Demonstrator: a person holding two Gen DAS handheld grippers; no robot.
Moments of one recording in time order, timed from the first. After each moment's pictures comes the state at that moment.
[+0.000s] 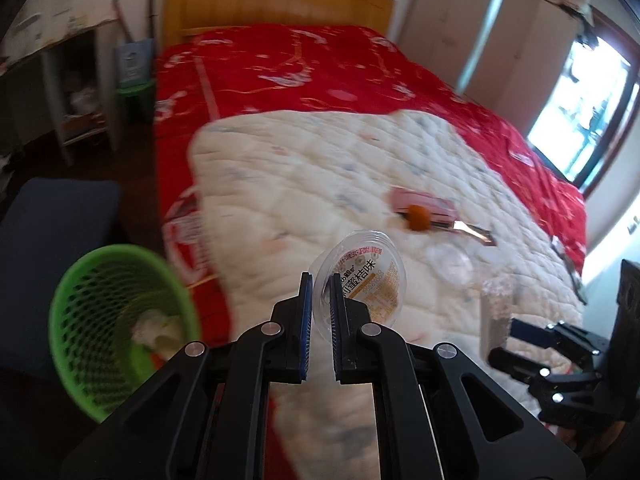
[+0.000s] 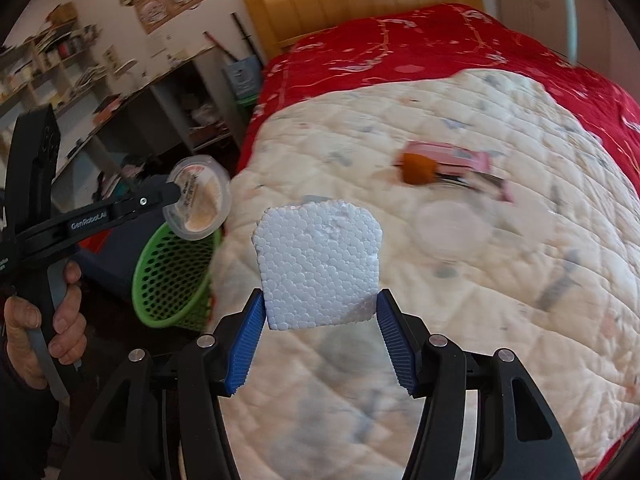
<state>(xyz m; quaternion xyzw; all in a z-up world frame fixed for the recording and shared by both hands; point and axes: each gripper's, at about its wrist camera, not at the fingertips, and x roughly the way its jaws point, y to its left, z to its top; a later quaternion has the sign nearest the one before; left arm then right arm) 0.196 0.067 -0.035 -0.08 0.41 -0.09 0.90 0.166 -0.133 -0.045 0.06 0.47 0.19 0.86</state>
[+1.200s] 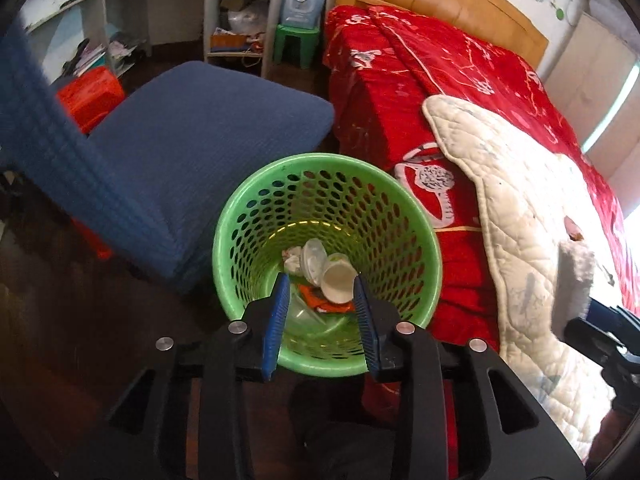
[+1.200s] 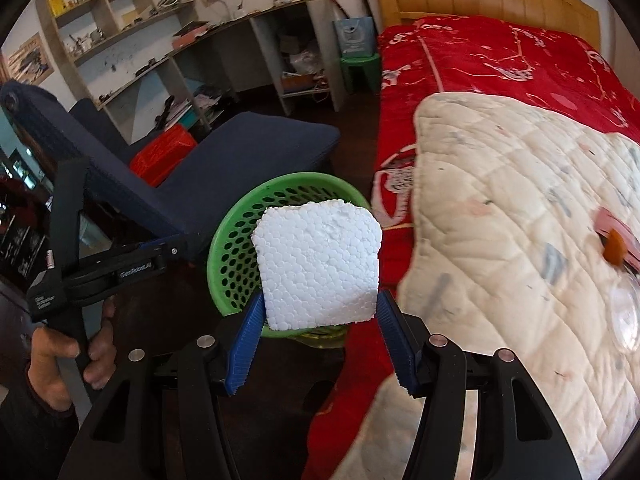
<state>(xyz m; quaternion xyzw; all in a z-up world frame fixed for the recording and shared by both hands) 0.124 0.279 -0.109 -0.18 0.45 0.12 0.86 0.184 0.090 -0.060 -0.03 0.49 0.32 0.81</state>
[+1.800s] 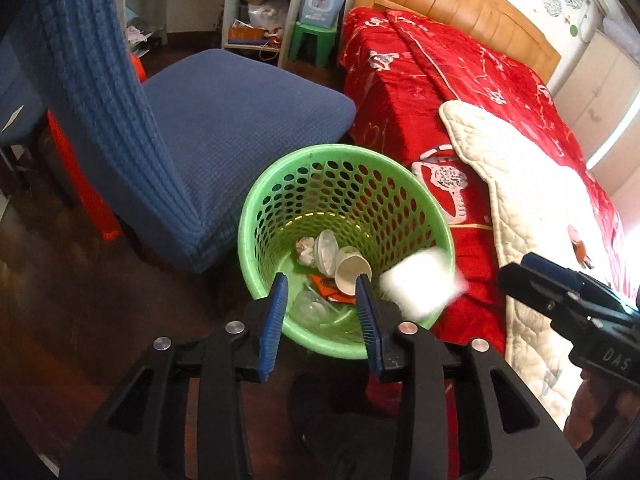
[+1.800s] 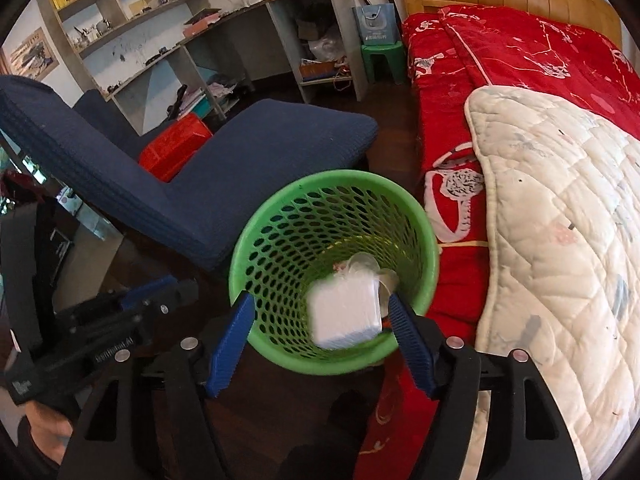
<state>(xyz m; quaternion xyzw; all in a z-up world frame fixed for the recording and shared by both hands) 0.105 0.292 -0.116 -0.21 0.45 0.14 0.86 0.201 0.160 -0.084 -0.03 0.50 0.35 0.79</state>
